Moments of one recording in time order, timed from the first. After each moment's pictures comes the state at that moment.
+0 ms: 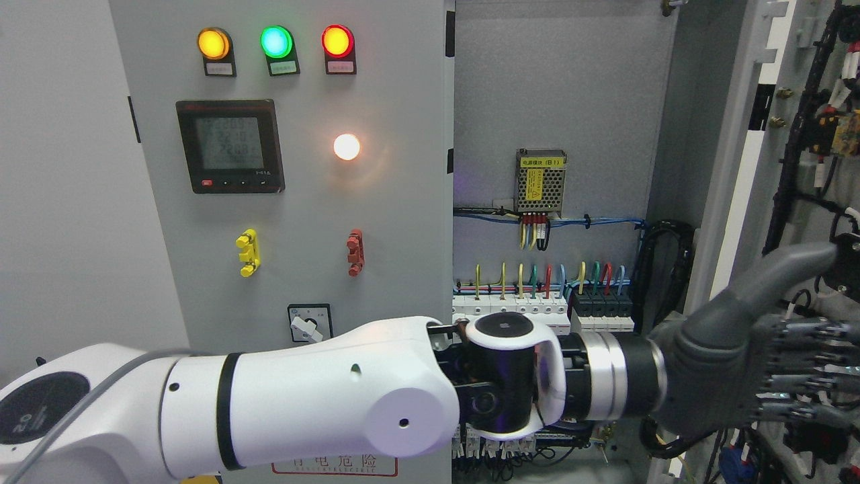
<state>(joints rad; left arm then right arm) -1.64 0.21 -1.48 -1.51 1.80 0.07 -0.20 0.10 0.12 0.17 -0.07 -0.07 0.03 0.12</state>
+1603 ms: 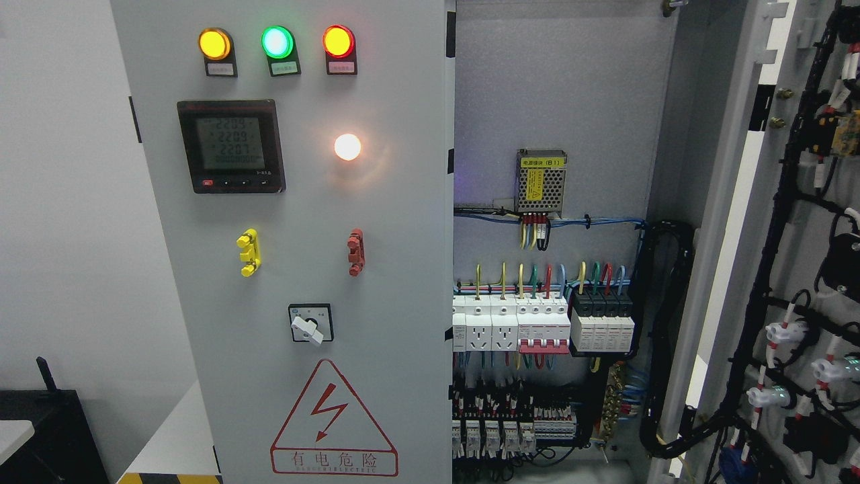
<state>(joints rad) -0.01 0.72 -0.36 -1.54 0.57 0.15 -0.73 0.10 0.12 0.17 -0.07 -0.07 0.03 0.12</state>
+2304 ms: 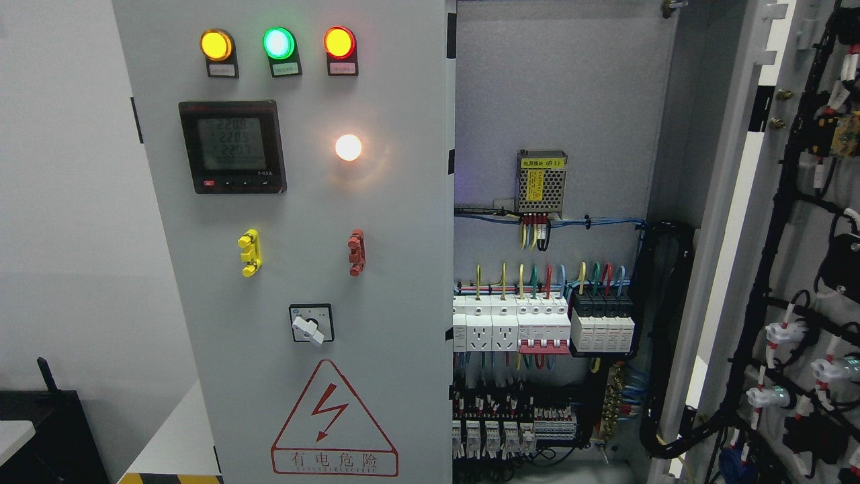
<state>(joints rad) 0.44 0.49 0.09 -1.20 0.12 -0.23 -0.73 0.10 0.12 0.17 -0.07 -0.07 0.03 0.12</state>
